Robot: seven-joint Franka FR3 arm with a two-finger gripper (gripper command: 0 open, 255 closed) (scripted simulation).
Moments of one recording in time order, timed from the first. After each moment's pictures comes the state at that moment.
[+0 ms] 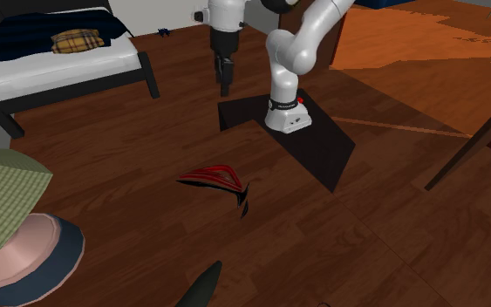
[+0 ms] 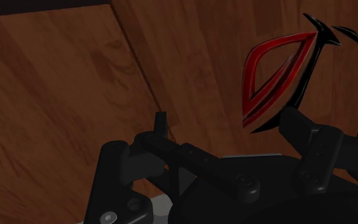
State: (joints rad) arm 0.08 -0.84 0.39 -2.65 0.33 2.00 0.33
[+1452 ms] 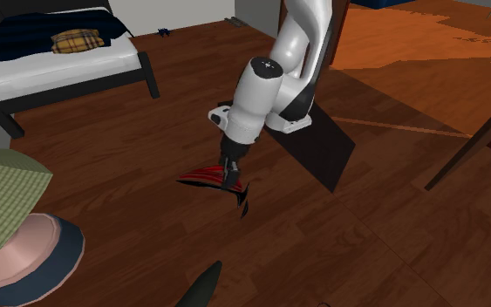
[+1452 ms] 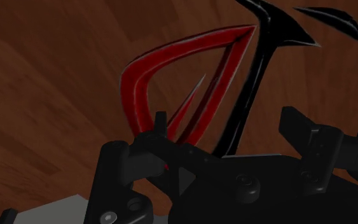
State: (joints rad) arm -0.69 -0.28 1.59 -2.48 -0.02 2.66 1.11
